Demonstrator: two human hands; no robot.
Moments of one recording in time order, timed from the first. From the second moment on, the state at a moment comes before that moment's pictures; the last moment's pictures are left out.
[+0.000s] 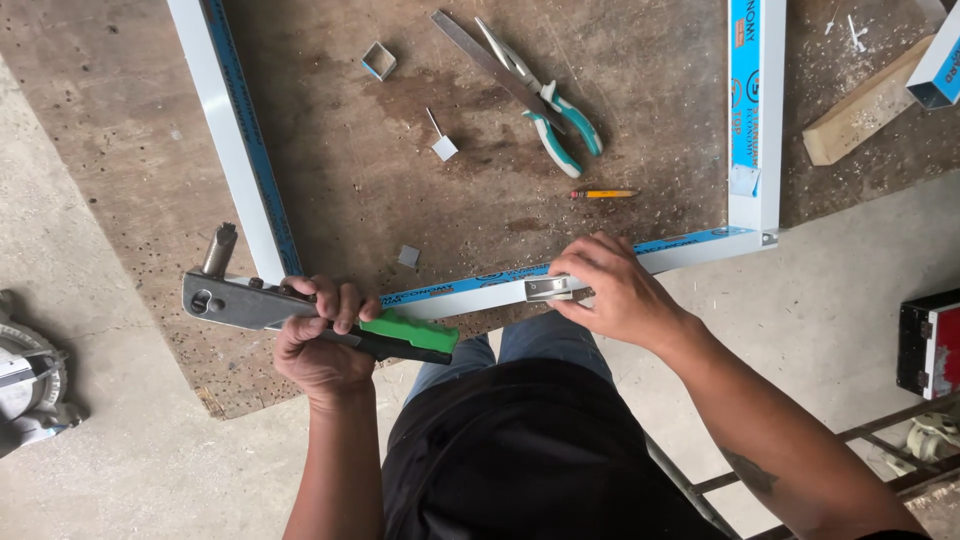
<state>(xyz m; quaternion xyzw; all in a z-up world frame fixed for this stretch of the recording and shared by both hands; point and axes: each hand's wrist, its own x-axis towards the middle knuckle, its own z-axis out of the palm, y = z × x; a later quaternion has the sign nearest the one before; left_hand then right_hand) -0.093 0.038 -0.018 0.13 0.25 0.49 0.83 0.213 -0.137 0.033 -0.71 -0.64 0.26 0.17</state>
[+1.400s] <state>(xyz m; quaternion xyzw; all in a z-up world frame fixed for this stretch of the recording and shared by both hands) -0.092 0.045 -0.023 0.13 0.23 0.47 0.84 0.209 -0.145 0.013 -0.69 -0.65 0.18 0.25</state>
